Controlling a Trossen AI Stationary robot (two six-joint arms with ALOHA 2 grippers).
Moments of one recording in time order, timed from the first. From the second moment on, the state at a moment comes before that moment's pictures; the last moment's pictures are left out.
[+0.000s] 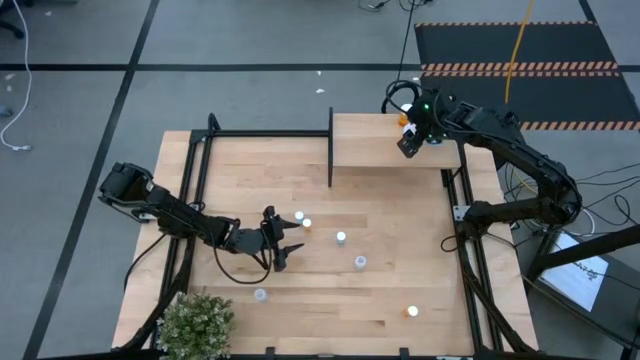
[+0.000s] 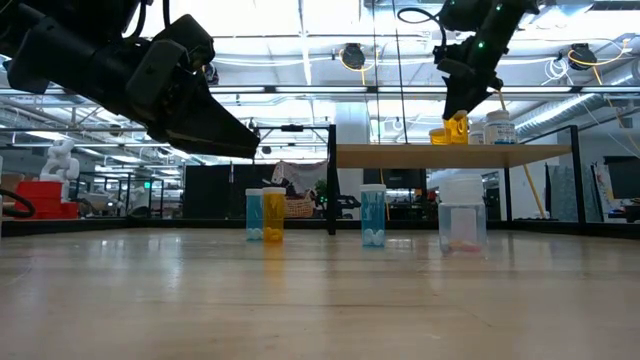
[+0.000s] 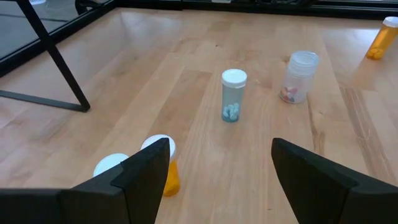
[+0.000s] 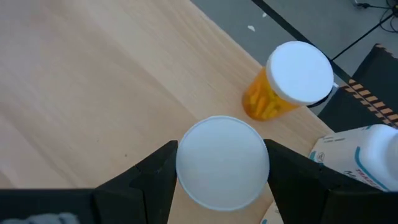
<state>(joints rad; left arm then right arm) -0.33 1.51 0.48 0.58 -0.51 -0.24 -0.77 1.22 1.17 -0.88 0.13 -0.05</state>
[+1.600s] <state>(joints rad) -0.33 1.51 0.48 0.58 -0.49 -0.24 -0.77 1.22 1.13 -0.83 0.15 -0.01</state>
